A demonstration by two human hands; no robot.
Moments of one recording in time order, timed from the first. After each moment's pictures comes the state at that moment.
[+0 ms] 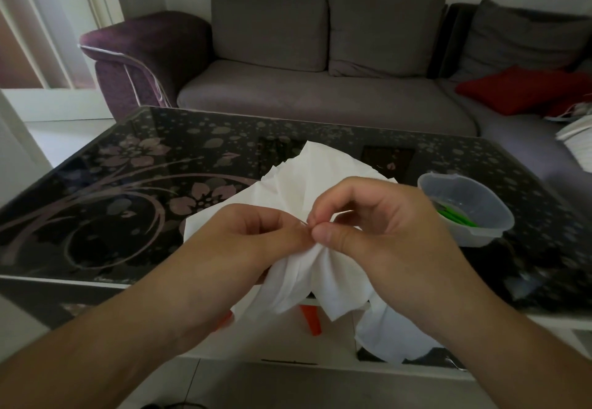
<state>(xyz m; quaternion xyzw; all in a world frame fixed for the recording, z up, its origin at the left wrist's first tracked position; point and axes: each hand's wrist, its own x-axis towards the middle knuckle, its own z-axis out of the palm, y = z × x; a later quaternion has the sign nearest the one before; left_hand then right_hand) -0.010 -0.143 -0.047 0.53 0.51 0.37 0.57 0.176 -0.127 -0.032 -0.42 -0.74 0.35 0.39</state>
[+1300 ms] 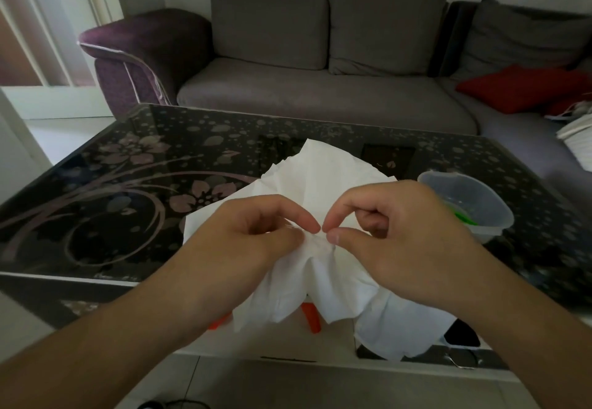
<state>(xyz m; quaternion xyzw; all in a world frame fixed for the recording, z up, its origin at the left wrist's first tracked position) -0.008 -0.144 -0.054 0.60 0.55 0.37 0.44 0.194 -0.115 -0.031 -0.51 -0.81 0.17 0.23</state>
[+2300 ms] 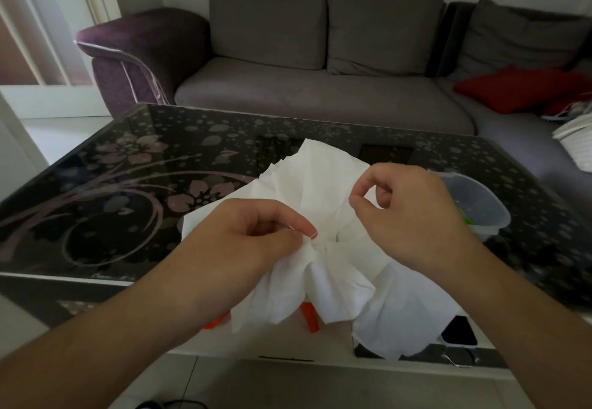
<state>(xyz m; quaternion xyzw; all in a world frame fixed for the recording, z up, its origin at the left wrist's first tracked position) -0.008 -0.146 -0.048 0.59 0.56 0.36 0.45 0.197 -0.089 -0.036 -0.62 -0.73 0.11 0.27</state>
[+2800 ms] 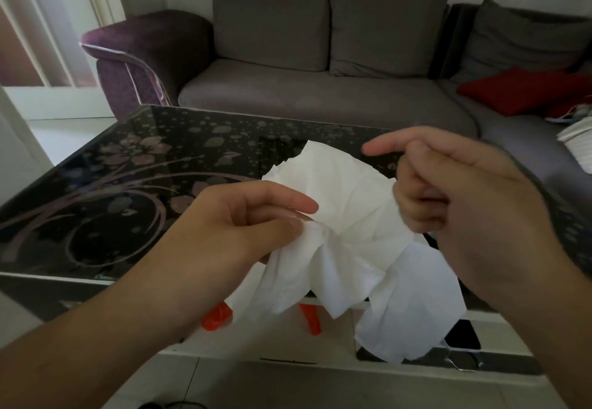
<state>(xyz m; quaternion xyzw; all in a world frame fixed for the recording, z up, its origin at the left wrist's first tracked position) -0.017 -0.149 -0.037 0.59 0.50 0.43 0.46 0.216 -0.109 -0.007 -0.42 -0.62 0.45 0.49</state>
